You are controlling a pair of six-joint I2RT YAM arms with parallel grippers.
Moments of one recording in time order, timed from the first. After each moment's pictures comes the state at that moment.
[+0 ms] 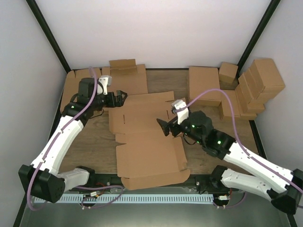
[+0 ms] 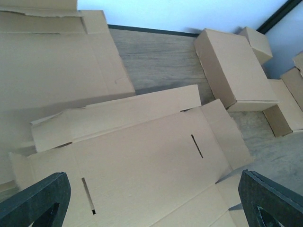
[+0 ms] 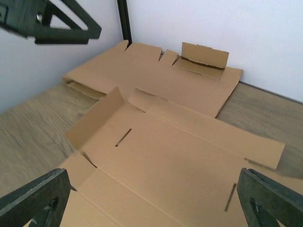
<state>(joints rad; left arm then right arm) -0.28 1.18 1.15 -0.56 0.27 -0.31 0.90 0.90 0.81 -0.21 0.15 0.06</state>
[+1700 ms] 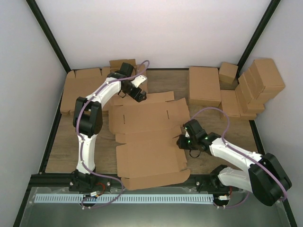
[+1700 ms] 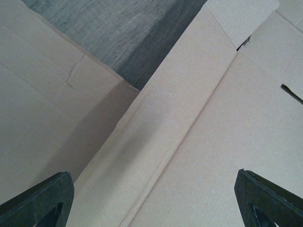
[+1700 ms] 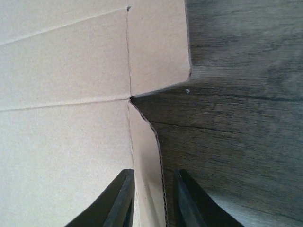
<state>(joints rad) -0.34 2.17 1.86 -0.79 0.33 0.36 0.61 1.12 0.48 -0.40 -0.14 0.64</state>
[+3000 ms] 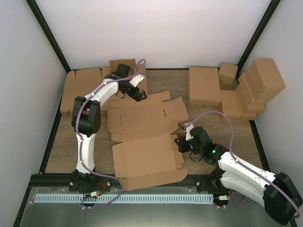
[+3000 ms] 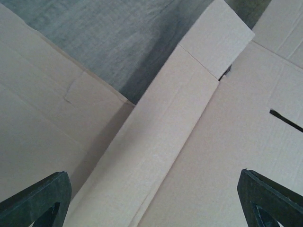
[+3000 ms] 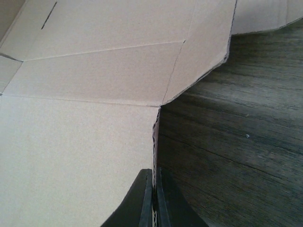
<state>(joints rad) -0.31 2.15 1.79 -0.66 0.43 0.34 0.68 0.85 0.31 -0.15 -0.14 0.51</state>
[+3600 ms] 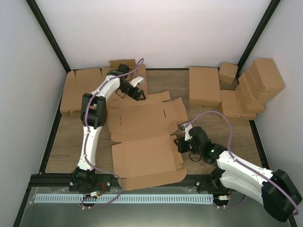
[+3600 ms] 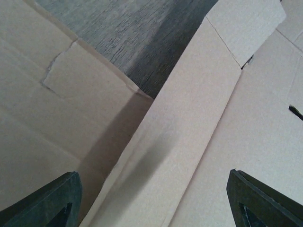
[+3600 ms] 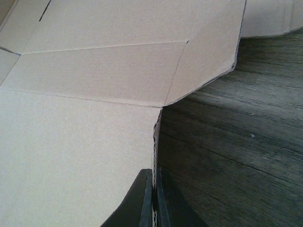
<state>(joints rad) -0.25 2.44 2.11 -0.92 0.58 0.40 0.68 0.88 0.29 -0.11 -0.15 0.49</state>
